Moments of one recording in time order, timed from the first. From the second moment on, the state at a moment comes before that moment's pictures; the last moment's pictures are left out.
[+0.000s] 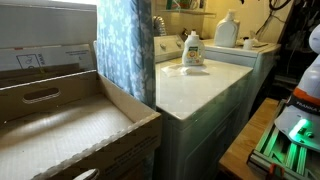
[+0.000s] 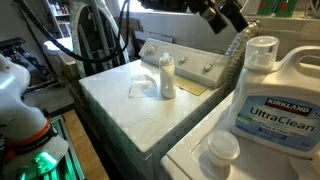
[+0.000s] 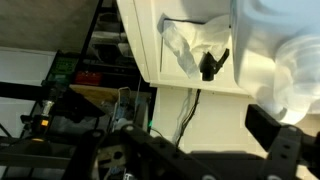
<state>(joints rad) -0.31 -0.10 -0.30 -1.86 -0.88 2.06 1.23</state>
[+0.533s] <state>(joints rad) -0.34 -0.11 -0.36 -1.97 -0.72 2.07 0.77</state>
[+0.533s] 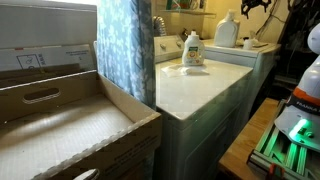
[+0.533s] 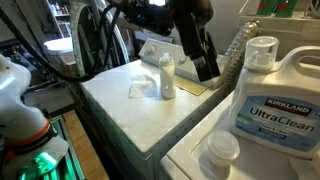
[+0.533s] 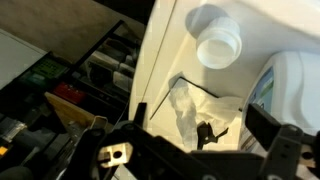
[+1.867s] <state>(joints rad) -0.44 0.04 -0.45 -2.19 -0.40 2.65 0.18</state>
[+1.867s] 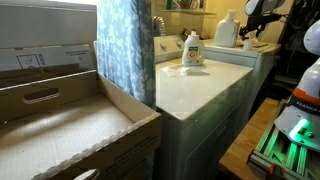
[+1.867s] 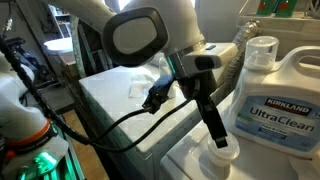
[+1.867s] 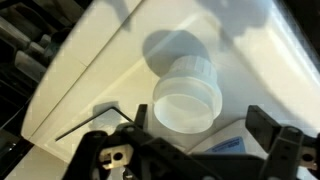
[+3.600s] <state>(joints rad) -0.28 0.07 -0.42 -2.17 -0.68 2.65 0.29</state>
